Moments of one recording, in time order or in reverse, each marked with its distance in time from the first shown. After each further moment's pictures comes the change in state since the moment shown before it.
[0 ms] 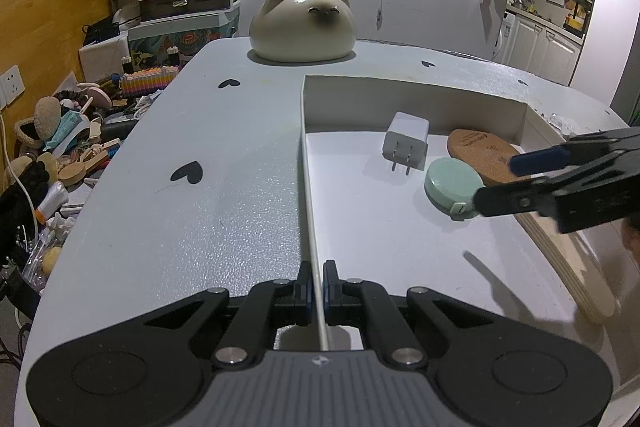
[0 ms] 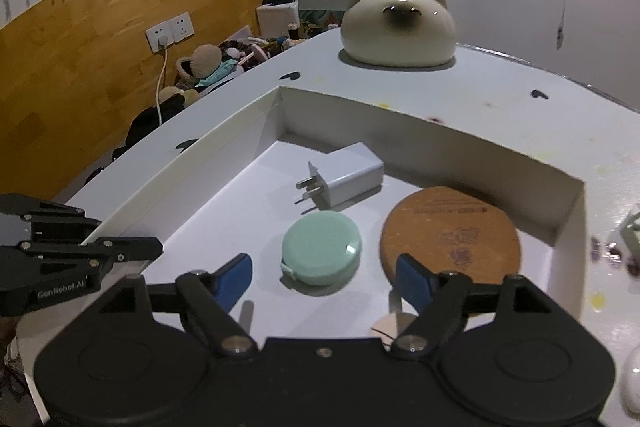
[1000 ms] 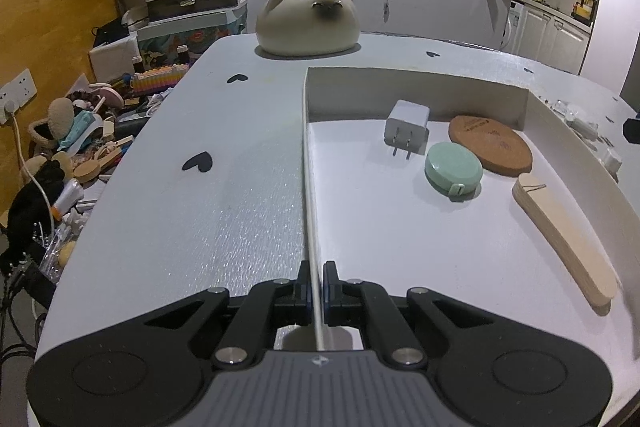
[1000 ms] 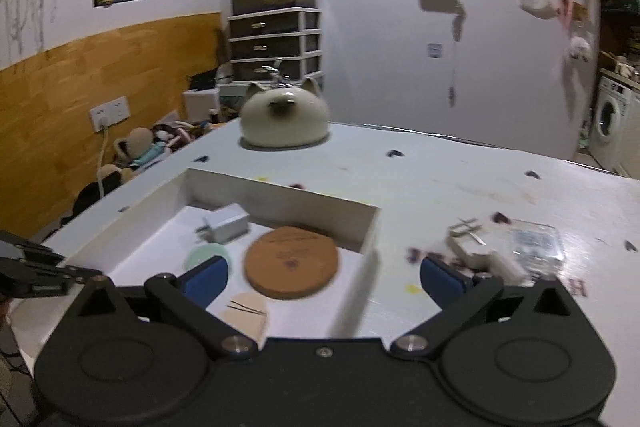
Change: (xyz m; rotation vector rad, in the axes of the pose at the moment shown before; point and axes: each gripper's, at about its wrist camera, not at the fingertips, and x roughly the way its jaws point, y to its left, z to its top) left arm -0.011 -0.008 -0.009 0.018 0.018 0.051; right arm -0.117 -0.060 -0.042 0.079 -0.244 -0.247
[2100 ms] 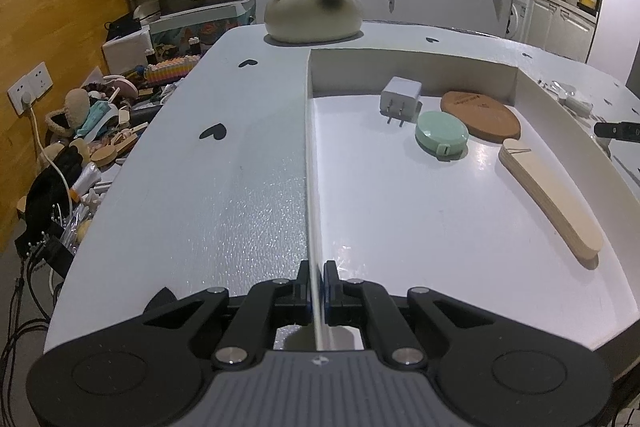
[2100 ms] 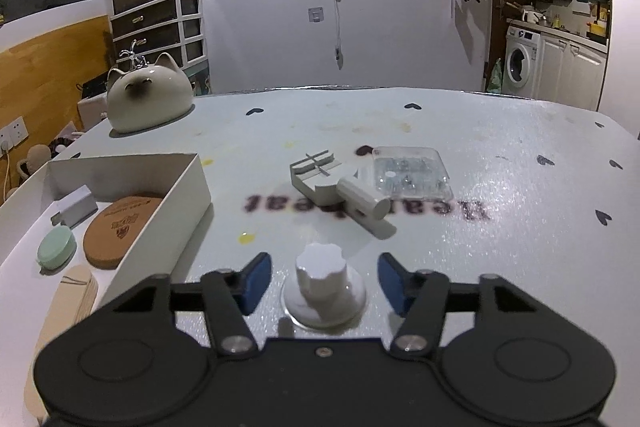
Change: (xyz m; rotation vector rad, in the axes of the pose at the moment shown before) left arm -0.027 -0.008 -0.025 0.002 0.023 0.037; right arm 0.032 -0.085 -0.049 0.168 0.045 -0.219
